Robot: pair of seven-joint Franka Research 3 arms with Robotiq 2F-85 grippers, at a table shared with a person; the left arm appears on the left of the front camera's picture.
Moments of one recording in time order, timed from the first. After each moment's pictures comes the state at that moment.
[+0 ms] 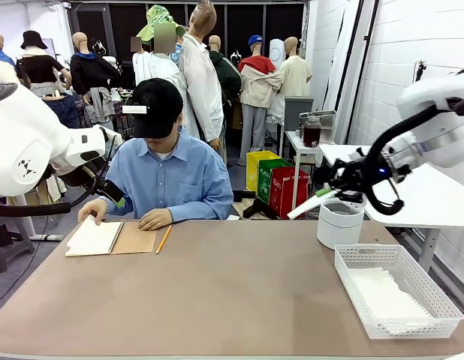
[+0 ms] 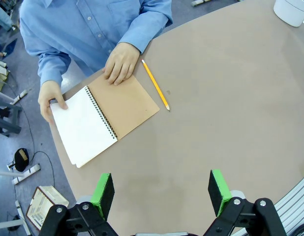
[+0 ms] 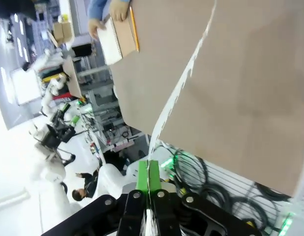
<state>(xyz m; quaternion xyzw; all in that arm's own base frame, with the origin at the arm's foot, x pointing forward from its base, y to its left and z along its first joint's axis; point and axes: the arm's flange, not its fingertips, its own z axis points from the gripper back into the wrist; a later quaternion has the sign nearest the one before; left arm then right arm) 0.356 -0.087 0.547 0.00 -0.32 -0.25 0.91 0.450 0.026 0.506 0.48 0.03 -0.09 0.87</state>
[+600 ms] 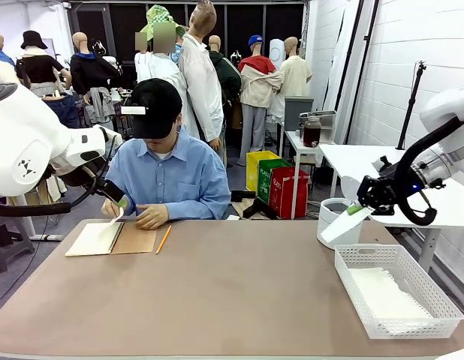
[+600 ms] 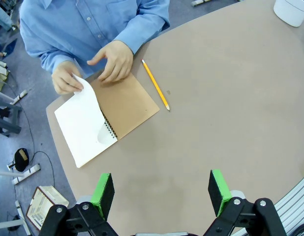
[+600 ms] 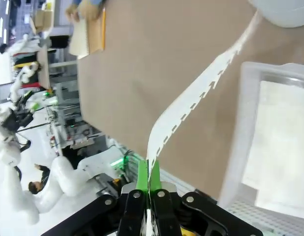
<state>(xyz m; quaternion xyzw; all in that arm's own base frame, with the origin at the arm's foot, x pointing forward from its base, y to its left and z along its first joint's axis) 0.356 -0.087 0.547 0.00 -0.32 -0.25 0.91 0.443 -0.043 0.477 0.41 -0.03 -0.01 0.91</state>
